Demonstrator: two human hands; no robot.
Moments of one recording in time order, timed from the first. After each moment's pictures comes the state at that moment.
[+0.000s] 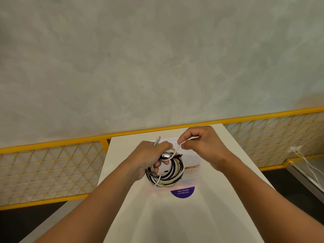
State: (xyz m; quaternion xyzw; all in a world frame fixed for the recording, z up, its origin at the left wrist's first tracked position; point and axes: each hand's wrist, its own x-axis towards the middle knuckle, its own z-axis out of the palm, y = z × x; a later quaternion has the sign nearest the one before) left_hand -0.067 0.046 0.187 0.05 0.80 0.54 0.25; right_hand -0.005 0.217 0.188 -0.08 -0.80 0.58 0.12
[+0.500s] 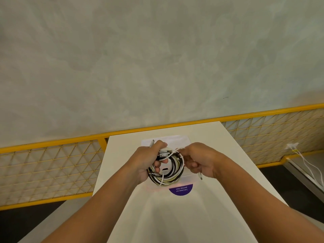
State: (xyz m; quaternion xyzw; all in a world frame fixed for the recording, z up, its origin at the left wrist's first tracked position) left_hand -0.065 0.052 0.168 -0.03 0.73 0.62 0.28; right_hand -0.008 0.212 0.162 -0.23 -0.69 0.67 -0.14
